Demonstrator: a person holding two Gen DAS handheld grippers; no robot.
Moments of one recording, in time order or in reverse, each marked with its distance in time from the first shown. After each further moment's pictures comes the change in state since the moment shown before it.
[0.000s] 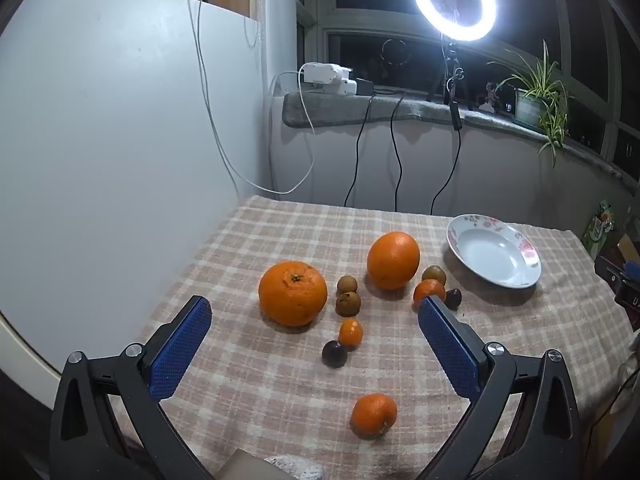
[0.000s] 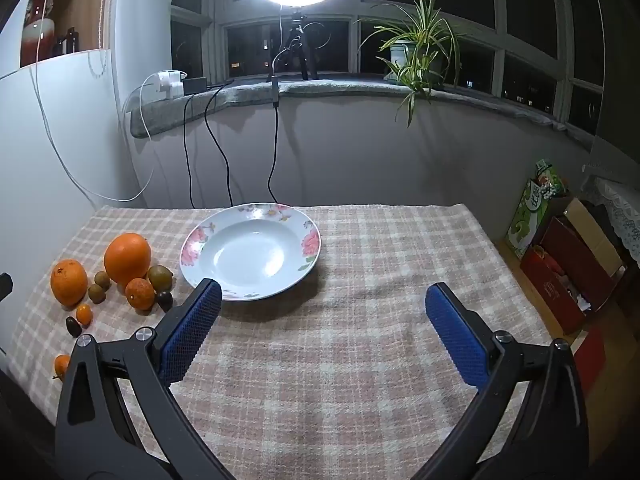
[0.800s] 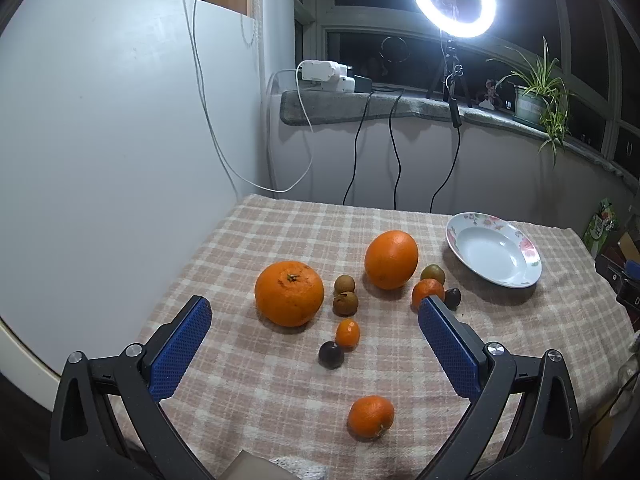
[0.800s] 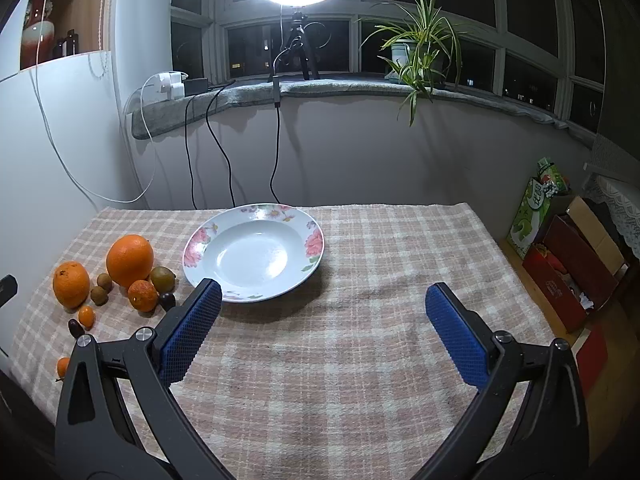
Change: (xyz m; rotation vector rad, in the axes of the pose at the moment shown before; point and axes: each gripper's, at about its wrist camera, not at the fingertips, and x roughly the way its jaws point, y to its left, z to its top) left arm 0.000 -0.004 0.003 0.006 0.000 0.004; right arm 0.001 0.002 0.000 0.004 0.005 0.004
